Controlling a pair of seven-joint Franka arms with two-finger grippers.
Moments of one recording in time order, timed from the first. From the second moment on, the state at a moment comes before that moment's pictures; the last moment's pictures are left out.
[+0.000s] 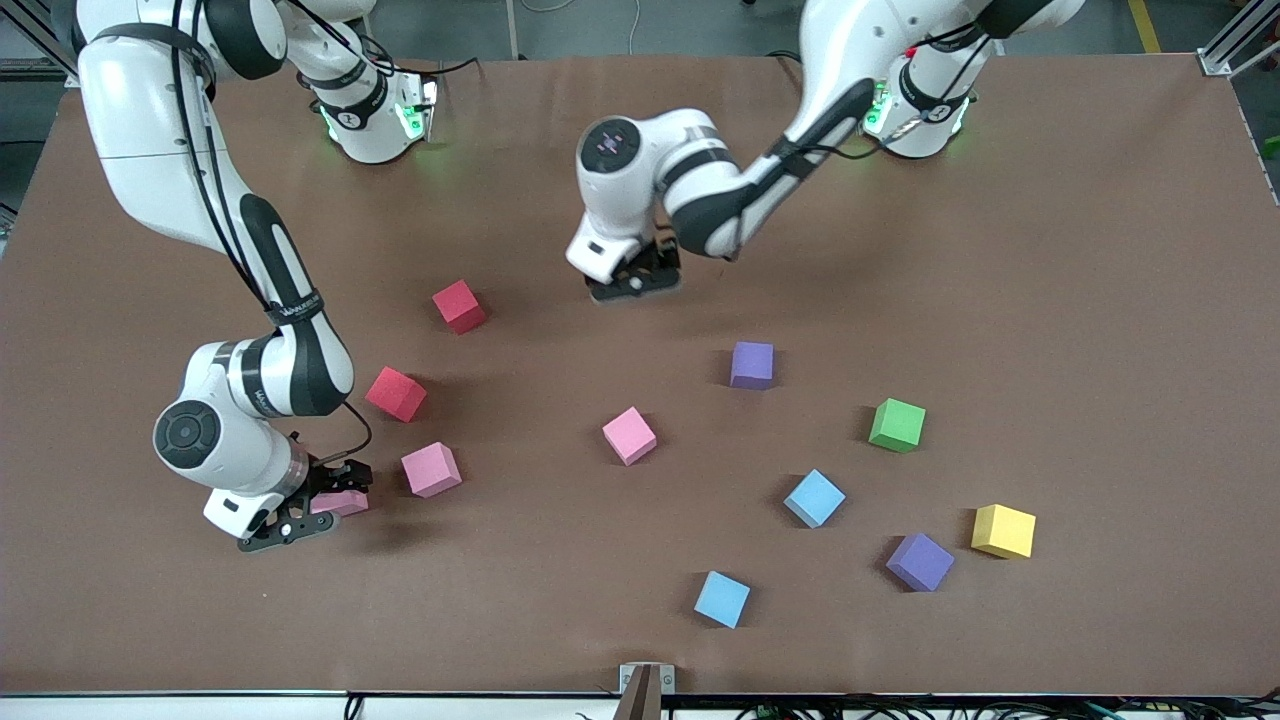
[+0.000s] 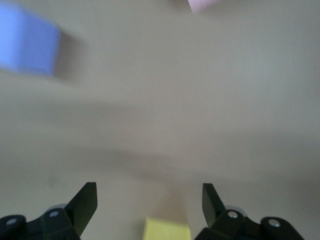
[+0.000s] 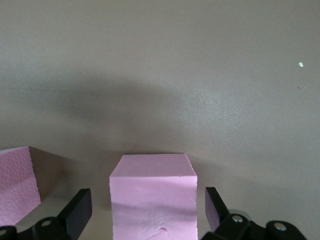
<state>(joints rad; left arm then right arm) -0.40 0.62 -0.59 -1.66 0.40 2.12 -1.31 0.08 0.76 -0.02 -1.53 -0.02 2.33 -0.20</state>
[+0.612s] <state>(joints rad) -0.12 0.61 -0.60 -1.73 0.40 2.11 -0.87 0.08 0.78 -0.02 -1.51 -0.02 2.33 -0.17</state>
